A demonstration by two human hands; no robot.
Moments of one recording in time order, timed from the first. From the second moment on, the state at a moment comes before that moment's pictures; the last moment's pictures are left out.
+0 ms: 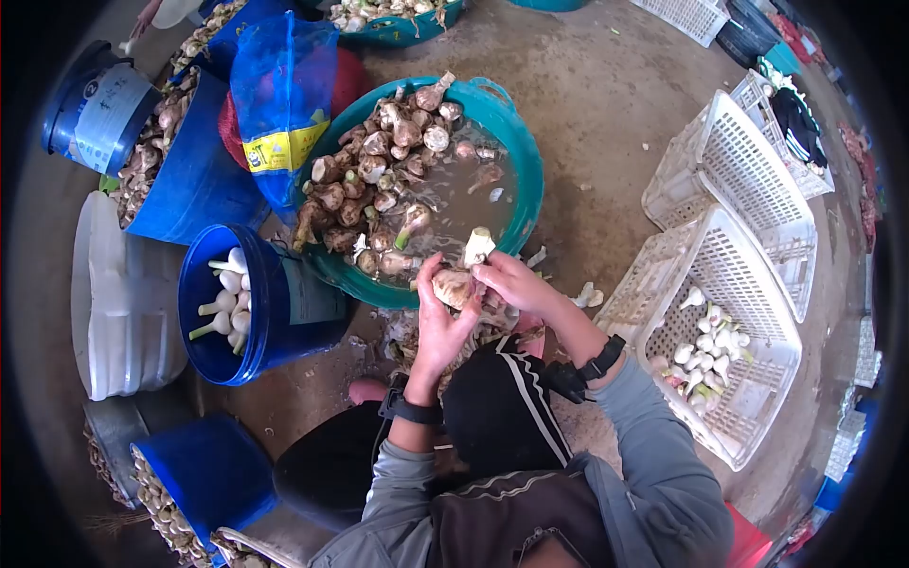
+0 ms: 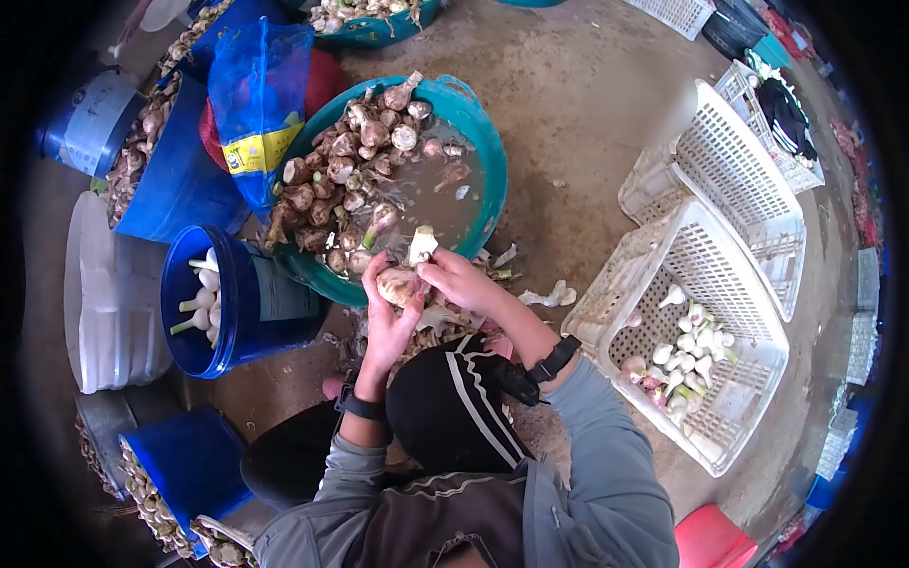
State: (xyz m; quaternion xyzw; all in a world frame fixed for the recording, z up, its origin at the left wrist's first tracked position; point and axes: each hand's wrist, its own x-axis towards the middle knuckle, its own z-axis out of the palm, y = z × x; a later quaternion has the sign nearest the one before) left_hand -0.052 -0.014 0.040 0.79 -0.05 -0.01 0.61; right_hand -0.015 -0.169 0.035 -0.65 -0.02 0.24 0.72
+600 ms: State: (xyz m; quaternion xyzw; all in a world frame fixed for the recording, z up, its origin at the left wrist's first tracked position) left_hand -0.032 -0.011 0.039 0.32 0.23 -0.19 0.90; right_hand -0.024 -0.163 0.025 -0.71 -0.15 0.09 0.68
